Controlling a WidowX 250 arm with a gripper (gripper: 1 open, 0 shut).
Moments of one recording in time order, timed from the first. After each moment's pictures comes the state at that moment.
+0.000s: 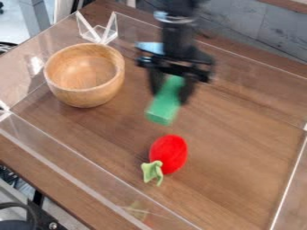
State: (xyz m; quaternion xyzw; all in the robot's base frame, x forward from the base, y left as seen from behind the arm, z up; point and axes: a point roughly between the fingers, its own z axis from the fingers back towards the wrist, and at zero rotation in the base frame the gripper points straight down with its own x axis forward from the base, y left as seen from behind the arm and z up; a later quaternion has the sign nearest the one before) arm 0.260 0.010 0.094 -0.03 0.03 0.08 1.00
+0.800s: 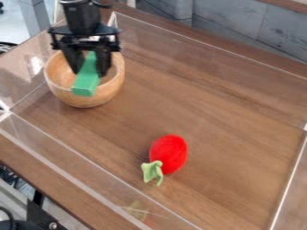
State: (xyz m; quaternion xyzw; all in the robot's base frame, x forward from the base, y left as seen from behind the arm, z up) arm 0.250 0.131 0.079 -0.06 0.03 0.19 0.98
